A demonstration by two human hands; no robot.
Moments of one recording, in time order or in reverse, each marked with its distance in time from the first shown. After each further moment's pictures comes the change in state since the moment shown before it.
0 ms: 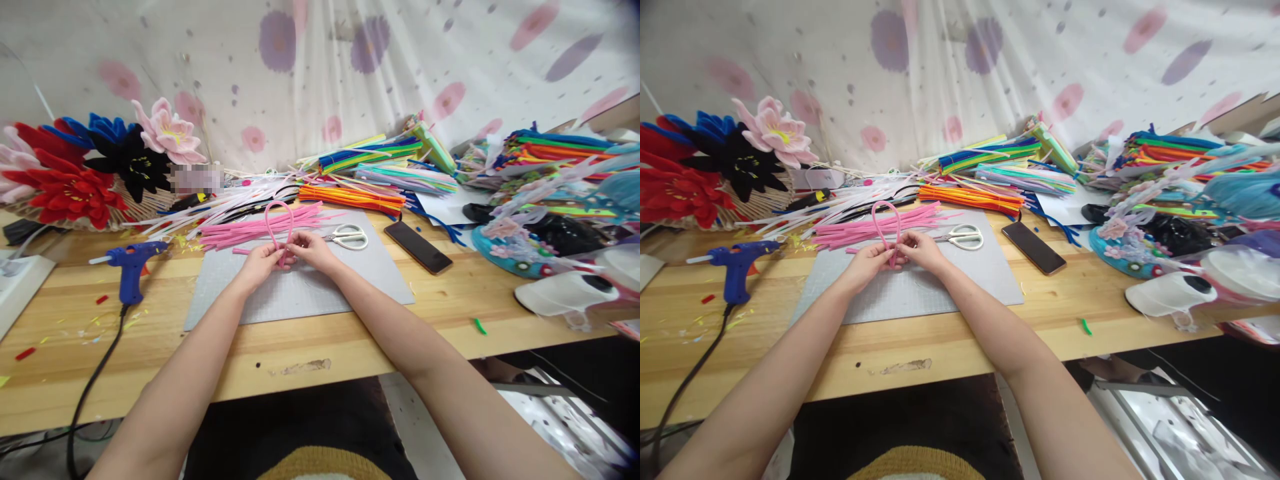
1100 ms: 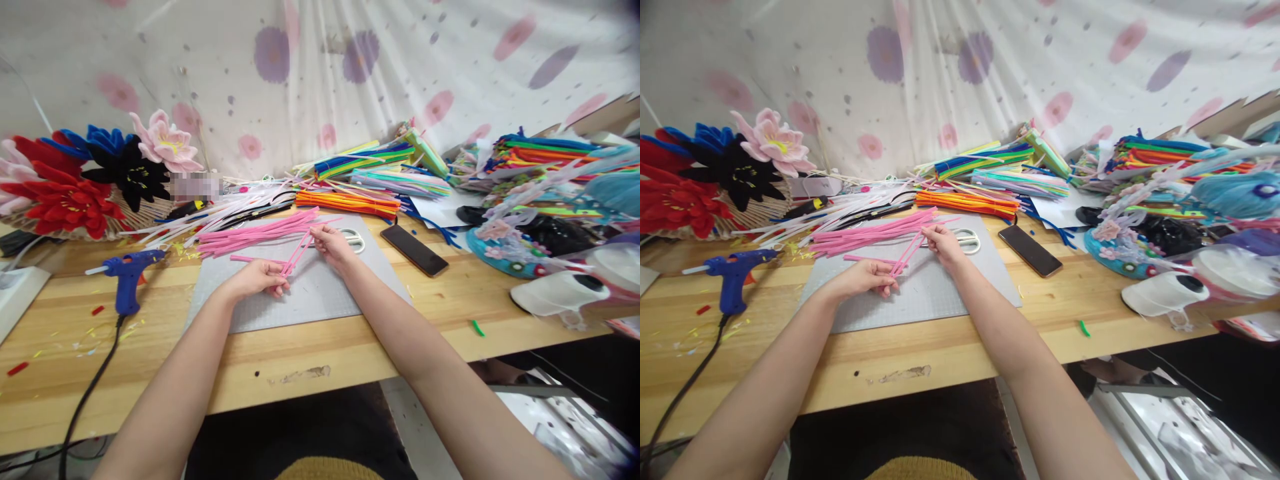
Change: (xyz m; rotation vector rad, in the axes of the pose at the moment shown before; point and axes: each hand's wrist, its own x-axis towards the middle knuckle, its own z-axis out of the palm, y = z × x) left_hand -0.010 0.014 -0.016 0.411 -0.369 -0.230; right_hand 0.008 0.006 -0.038 0.562 0.264 0.216
